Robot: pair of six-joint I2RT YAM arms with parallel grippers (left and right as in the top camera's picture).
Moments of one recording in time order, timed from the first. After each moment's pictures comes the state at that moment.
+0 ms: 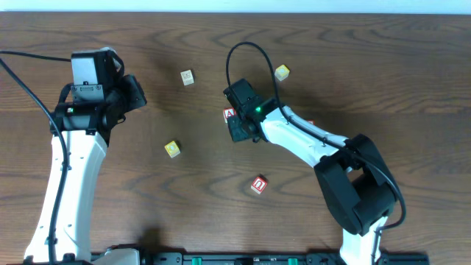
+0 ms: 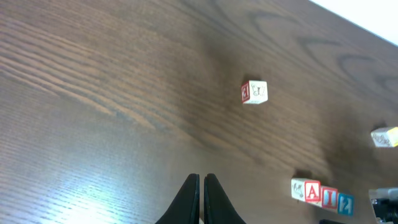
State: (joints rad) left arm 0.04 1.39 1.22 -0.72 0.07 -0.35; right arm 0.64 2.01 1.34 -0.59 0.03 0.36
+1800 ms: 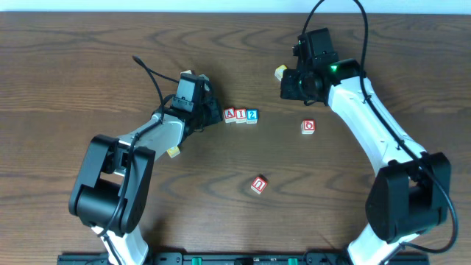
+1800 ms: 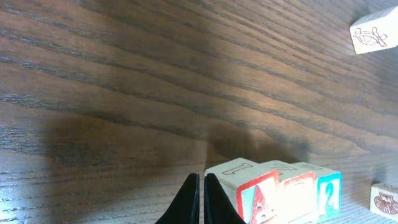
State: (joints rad) left arm -0.33 1.90 1.01 -0.05 0.27 -0.61; right arm 0.28 1.84 1.49 -0.75 -0.08 0.35
